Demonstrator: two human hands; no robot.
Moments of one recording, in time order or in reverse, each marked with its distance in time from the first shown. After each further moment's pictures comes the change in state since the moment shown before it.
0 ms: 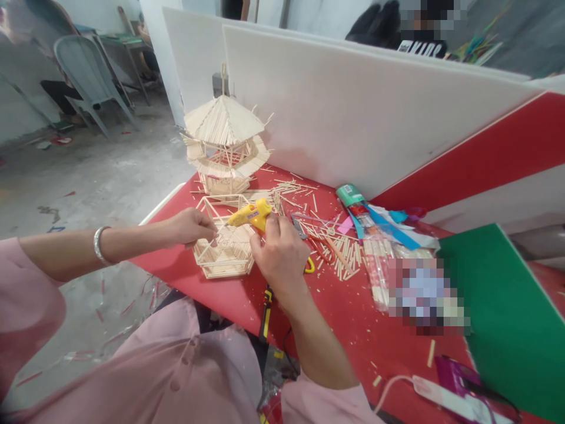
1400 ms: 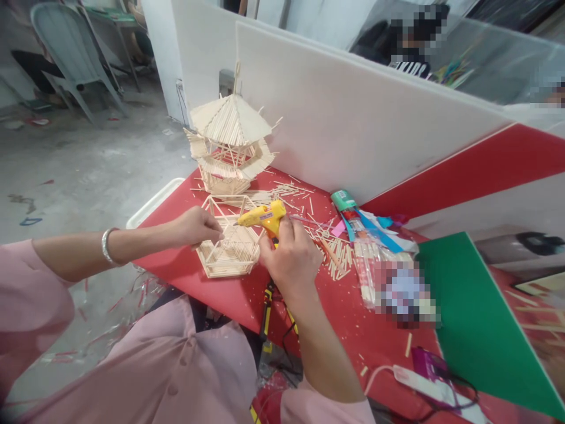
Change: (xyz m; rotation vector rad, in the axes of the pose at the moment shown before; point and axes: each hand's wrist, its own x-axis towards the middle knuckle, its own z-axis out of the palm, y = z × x) left_hand 0.003 -0.014 -0.007 -0.051 0.024 0.152; right_hand 0.006 -0.006 -0.013 -0.107 -0.004 0.026
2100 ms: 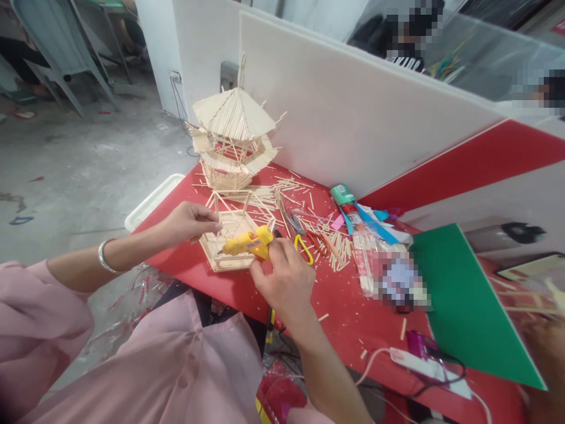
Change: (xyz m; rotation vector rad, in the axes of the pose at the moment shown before) left_hand -0.021 -0.015 -0.009 -0.316 0.065 0.082; right_hand -0.035 -0.028 -0.031 0.196 -0.089 -0.033
